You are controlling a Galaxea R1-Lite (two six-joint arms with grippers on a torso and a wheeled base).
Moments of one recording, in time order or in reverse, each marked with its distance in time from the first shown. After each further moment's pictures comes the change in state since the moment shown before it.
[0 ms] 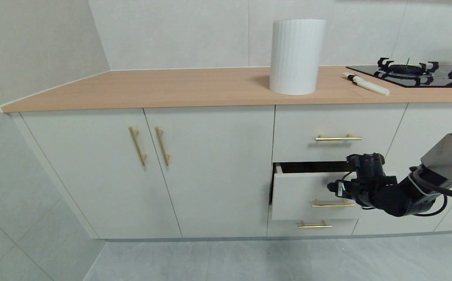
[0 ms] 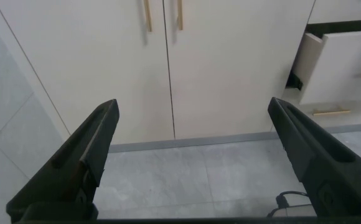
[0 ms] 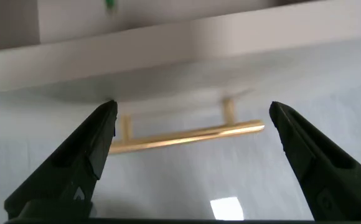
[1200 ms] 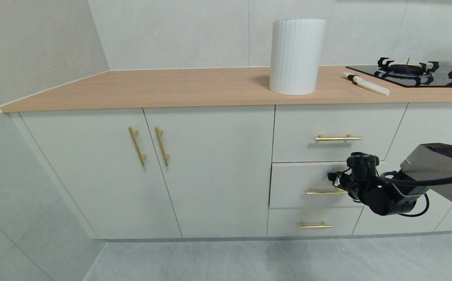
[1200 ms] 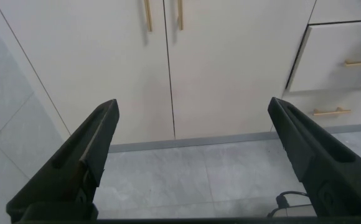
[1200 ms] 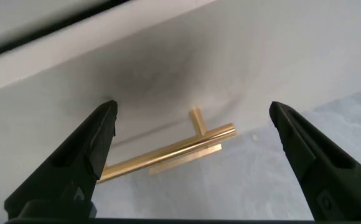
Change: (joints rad) left arm 0.000 0.000 0.000 0.000 0.000 0.000; right arm -0.048 0.178 -0.161 -0.168 -0.050 0.138
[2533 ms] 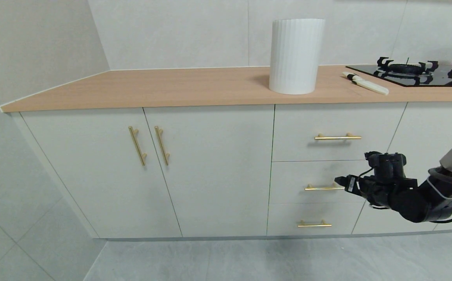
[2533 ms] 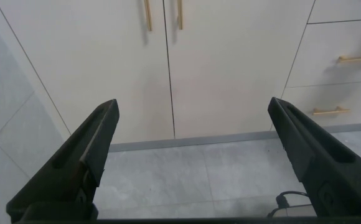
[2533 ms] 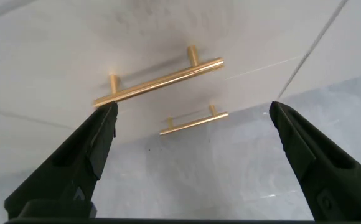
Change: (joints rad) left arm 0.000 0.000 0.000 0.000 0.000 0.000; right arm -0.010 -0.262 0.285 0.025 0.171 -0.045
